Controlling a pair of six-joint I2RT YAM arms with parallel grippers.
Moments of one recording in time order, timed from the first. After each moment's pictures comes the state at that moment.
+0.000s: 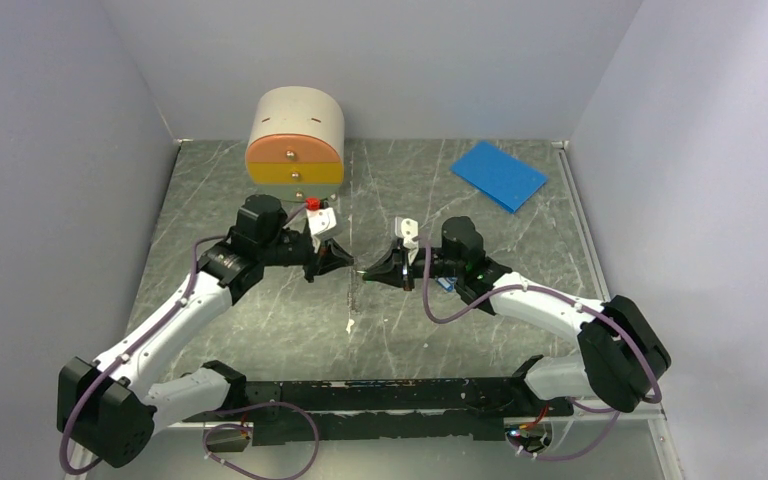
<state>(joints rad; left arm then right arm) -0.48 1.08 0.87 -0.25 0.80 0.29 0.69 1.31 0.65 0.49 -0.85 -0.15</state>
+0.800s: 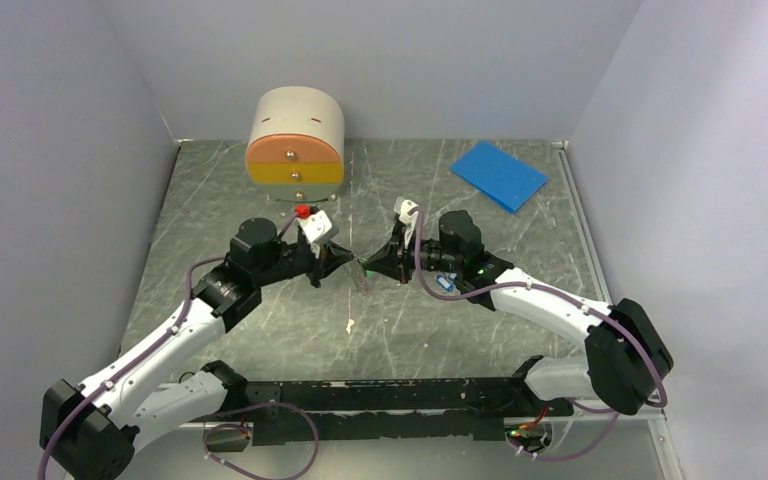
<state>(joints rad) -0.58 0.93 0.72 -0.03 0.49 0.09 0.70 1.30 0.72 0.37 -0.65 0.07</state>
